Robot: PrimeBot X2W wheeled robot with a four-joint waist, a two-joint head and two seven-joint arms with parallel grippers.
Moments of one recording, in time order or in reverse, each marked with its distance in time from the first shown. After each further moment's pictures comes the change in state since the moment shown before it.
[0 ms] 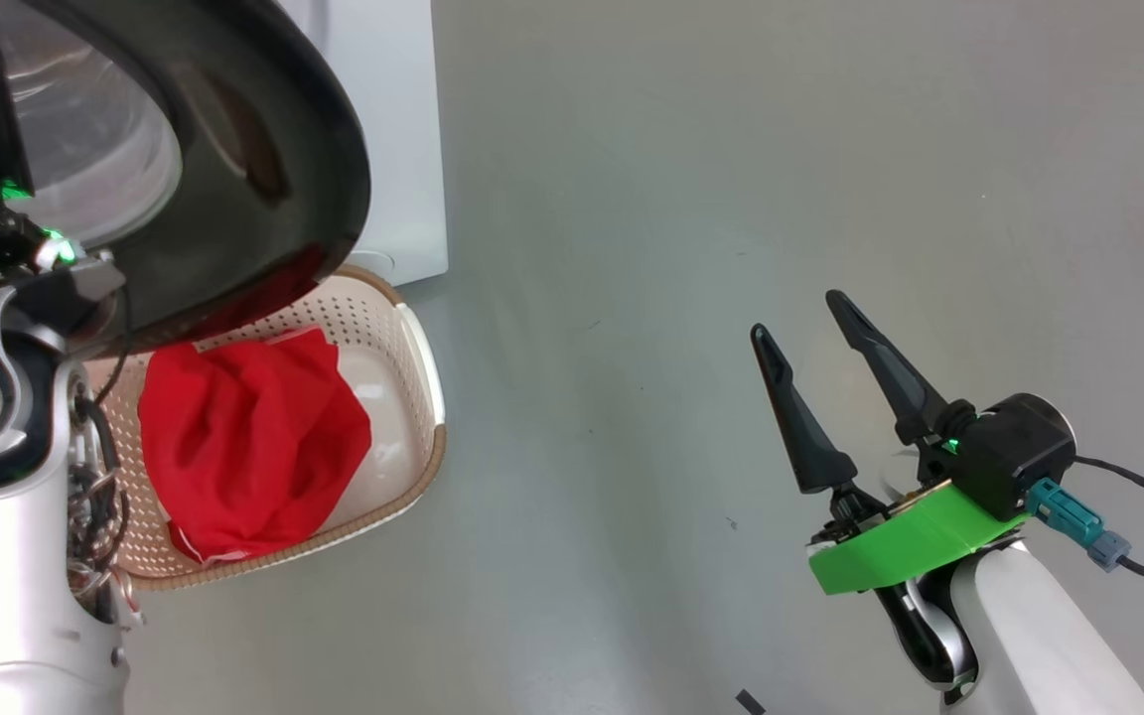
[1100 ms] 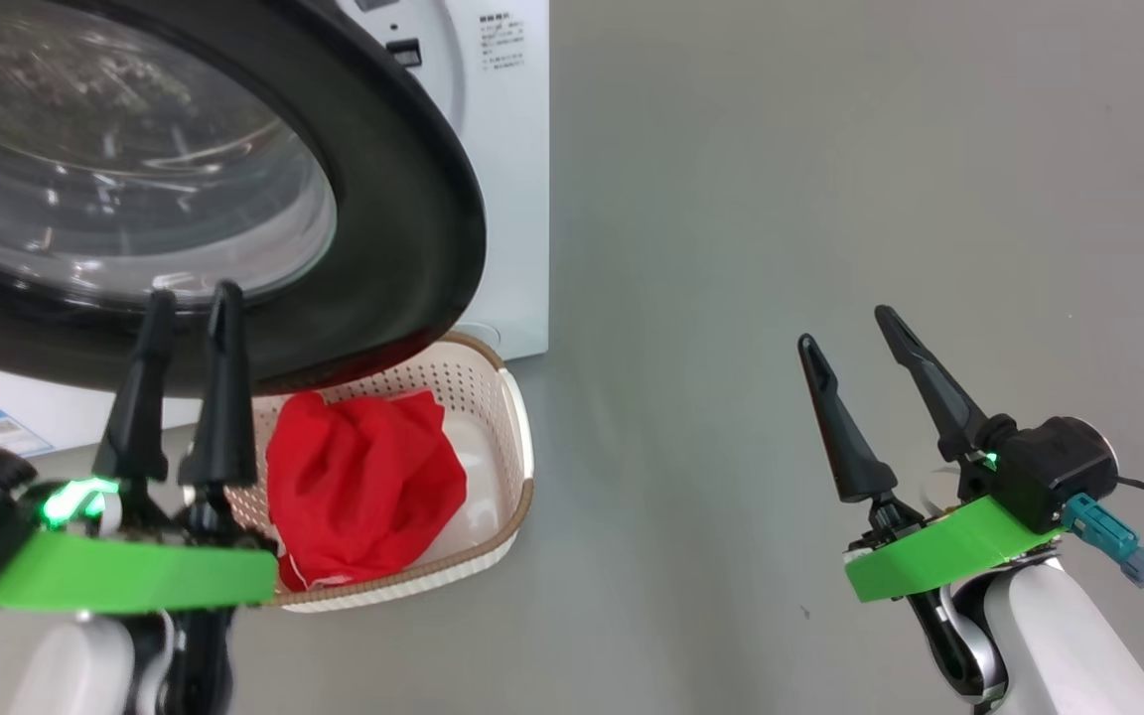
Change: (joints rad) left arm 0.452 0.102 -0.236 -0.200 0.752 -0.105 -0.253; right arm 0.044 -0.005 -0.069 0.002 -0.019 0.000 0.000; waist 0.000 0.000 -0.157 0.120
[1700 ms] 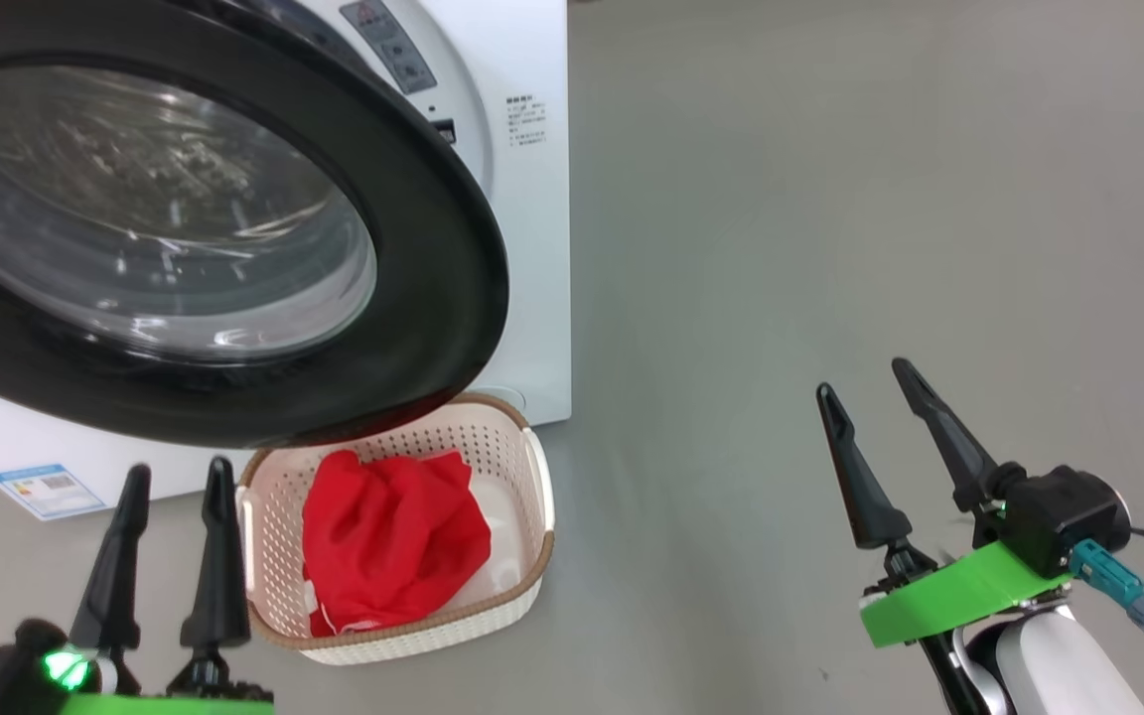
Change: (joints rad) left arm 0.287 -0.068 0.119 -0.056 0.316 0.021 -0.006; right arm 0.082 0.004 -0.035 -0.008 -0.016 0.000 0.000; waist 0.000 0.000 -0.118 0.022
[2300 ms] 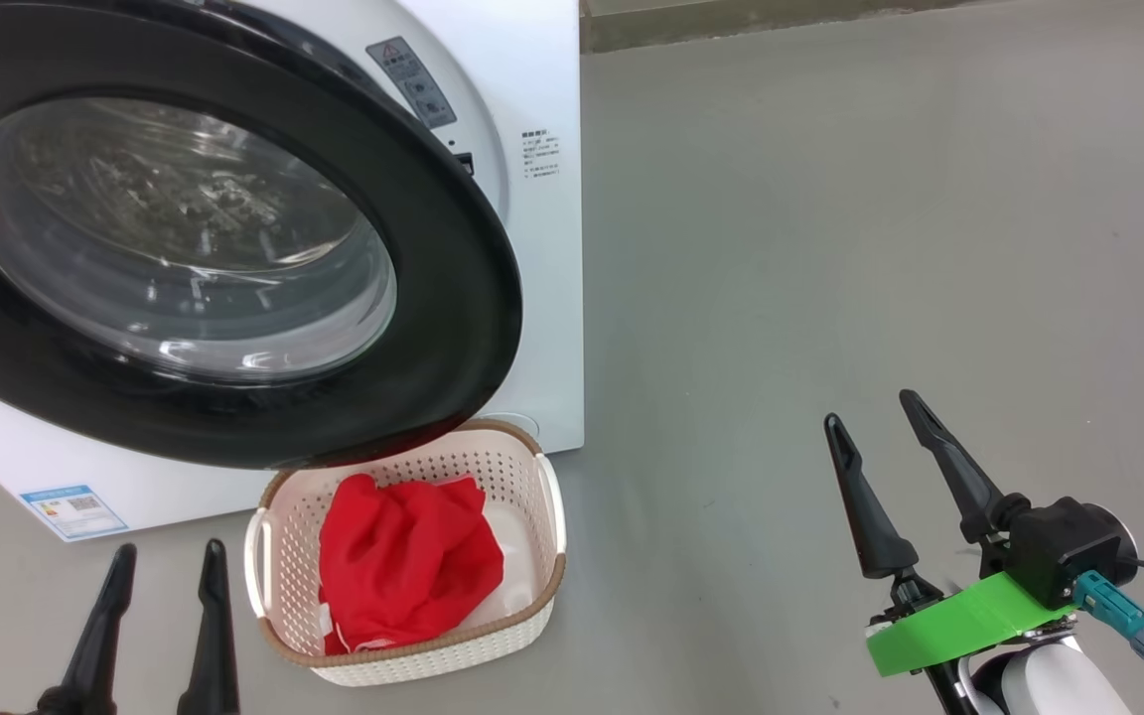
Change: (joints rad) left arm 0.125 -0.032 0.078 0.022 0.229 -0.010 0.000; right arm 0.067 0.007 -0.018 -0.021 -0.019 0.000 0.000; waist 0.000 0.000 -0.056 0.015
